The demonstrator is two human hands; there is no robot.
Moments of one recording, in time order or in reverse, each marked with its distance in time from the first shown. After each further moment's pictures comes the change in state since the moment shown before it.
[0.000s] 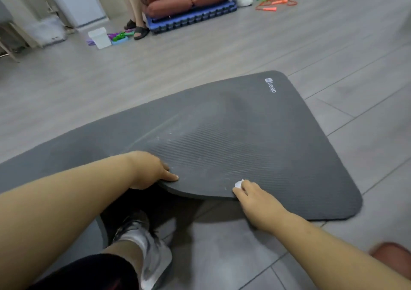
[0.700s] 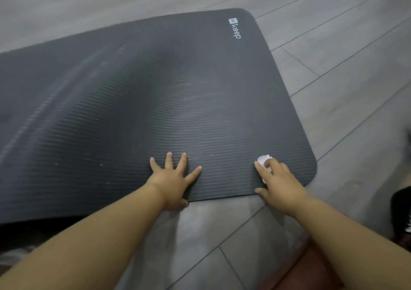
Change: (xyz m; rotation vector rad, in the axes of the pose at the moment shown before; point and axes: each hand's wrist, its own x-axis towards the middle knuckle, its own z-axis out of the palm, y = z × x) left_hand 0.180 0.172 0.018 -0.264 0.111 0.061; right_hand -0.071 0.126 0.053 0.188 -0.380 0.451
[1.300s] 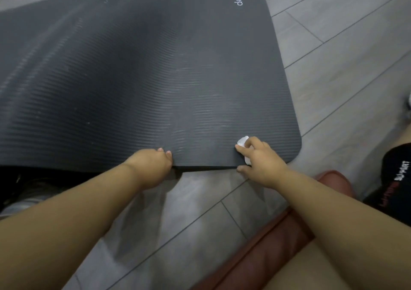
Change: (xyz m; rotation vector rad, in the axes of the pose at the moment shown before) left_hand -0.056 -0.012 0.027 0.113 -0.010 0.012; right_hand -0.021 -0.043 0.015 0.133 -0.025 -0.069
